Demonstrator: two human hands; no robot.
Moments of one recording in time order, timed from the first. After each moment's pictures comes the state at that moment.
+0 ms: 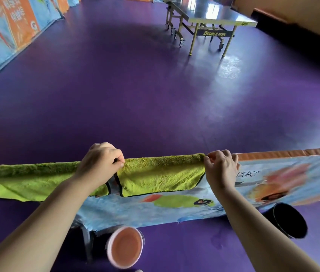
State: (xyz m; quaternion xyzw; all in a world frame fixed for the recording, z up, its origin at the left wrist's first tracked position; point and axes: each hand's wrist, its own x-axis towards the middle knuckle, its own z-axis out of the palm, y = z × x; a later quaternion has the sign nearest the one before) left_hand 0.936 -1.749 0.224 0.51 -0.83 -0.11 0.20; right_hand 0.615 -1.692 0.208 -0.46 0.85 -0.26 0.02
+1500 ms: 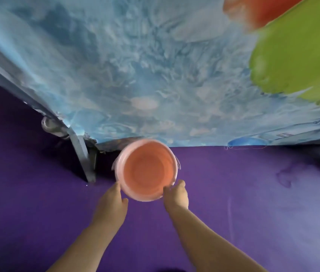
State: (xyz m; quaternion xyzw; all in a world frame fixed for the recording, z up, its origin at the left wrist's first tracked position) left_hand 0.993 -1.539 -0.495 0.74 -0.57 -0.36 -0.02; right_hand 0.824 -1.548 -0.509 -0.22 0.84 -0.08 0.49
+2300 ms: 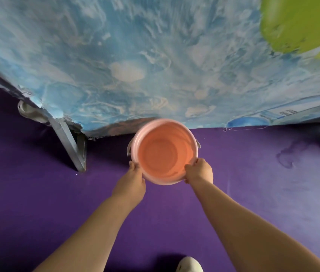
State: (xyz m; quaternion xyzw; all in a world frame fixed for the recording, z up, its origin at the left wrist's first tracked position) left_hand 0.939 -1.559 -0.552 0.64 -0.64 -0.41 -0.13; right_hand 0.747 -1.563 -0.581 -0.25 0.87 -0.08 0.42
